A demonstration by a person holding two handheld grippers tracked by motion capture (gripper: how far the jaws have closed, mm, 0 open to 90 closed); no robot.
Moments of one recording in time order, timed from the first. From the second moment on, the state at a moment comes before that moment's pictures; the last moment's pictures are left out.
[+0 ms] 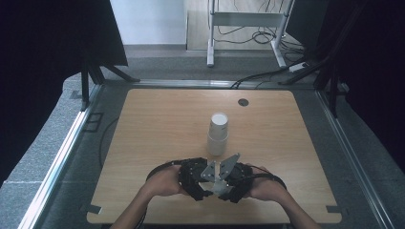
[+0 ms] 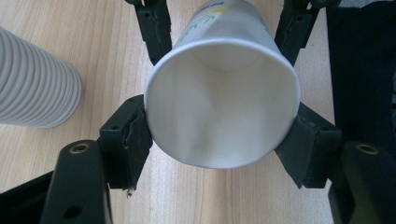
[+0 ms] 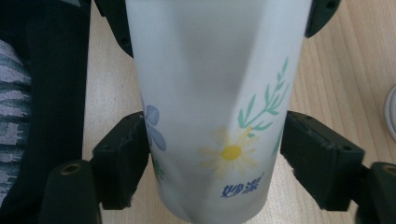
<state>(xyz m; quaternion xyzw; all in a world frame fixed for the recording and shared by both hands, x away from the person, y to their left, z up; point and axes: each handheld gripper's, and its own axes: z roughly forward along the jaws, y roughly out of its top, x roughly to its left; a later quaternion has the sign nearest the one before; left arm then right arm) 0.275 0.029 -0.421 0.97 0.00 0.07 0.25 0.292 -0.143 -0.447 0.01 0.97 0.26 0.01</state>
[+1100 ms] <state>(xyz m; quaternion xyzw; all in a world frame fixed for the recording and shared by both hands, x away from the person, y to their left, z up) 0.283 0.054 -0.412 0.92 0.07 0.03 0.39 0.291 -0.172 -0.449 0.05 0.92 0.40 0.00</state>
